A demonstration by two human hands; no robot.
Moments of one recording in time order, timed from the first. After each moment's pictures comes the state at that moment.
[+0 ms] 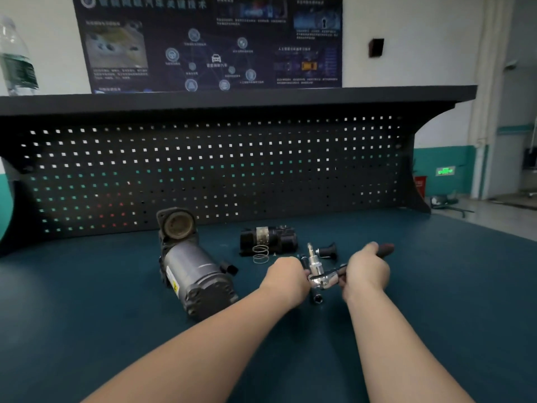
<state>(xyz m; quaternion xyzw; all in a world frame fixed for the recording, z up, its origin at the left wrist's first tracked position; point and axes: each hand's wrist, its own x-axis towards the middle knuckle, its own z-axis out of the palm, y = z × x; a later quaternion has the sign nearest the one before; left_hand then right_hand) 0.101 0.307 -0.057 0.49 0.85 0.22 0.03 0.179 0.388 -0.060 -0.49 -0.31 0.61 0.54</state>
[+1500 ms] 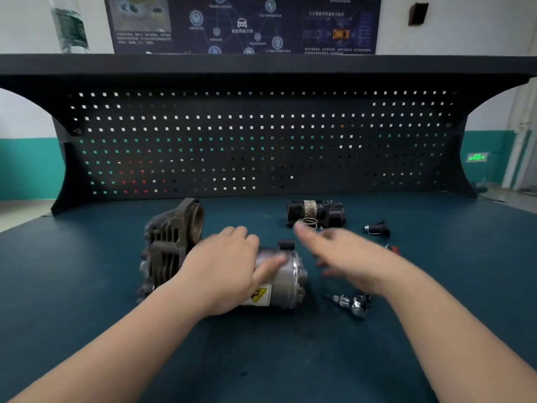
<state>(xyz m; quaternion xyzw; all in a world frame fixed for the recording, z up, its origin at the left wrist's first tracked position) -0.001 0.129 -0.046 0.56 0.78 0.04 -0.28 0.140 0.275 -0.037 -0.29 -0.83 0.43 0.19</state>
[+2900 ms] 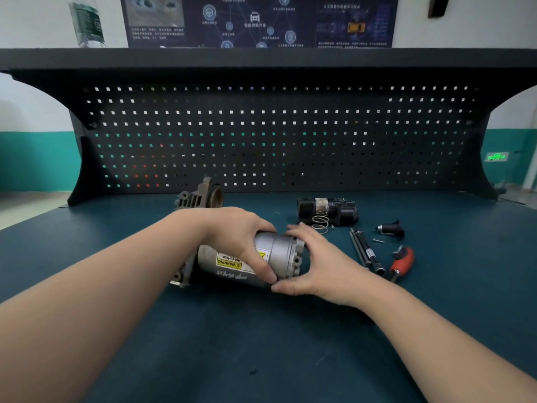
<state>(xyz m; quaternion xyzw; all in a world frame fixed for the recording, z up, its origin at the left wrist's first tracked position) -0.049 0.161 0.001 0.62 0.78 -0.01 0.06 0.112 0.270 -0.067 -0.11 -0.92 0.30 0.21</state>
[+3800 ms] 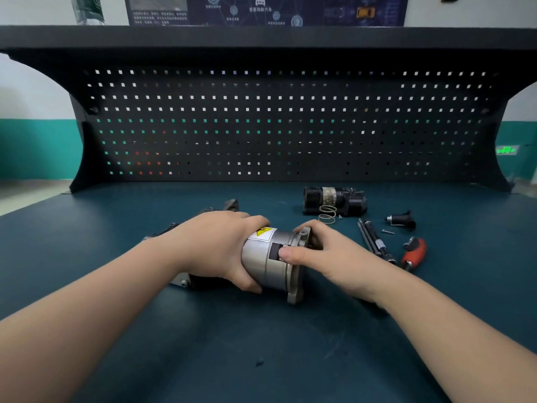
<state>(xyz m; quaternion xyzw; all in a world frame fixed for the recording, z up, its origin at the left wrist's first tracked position) -0.048 0.122 -0.035 0.63 0.77 0.02 -0.10 0.114 0.263 -0.066 -0.16 -0.85 0.47 0.18</state>
